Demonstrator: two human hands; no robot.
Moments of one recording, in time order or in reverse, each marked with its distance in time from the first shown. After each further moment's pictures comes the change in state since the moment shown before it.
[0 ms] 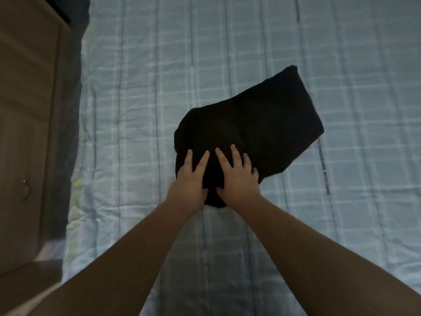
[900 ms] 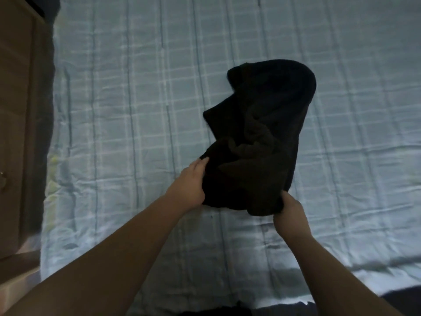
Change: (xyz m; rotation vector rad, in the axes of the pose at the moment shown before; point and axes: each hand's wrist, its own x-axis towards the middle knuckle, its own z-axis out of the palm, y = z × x) left_hand -0.074 0.060 0.064 -0.165 -0.183 0.084; right_hand -0.195 0.184 0.050 0.447 0.219 0.383
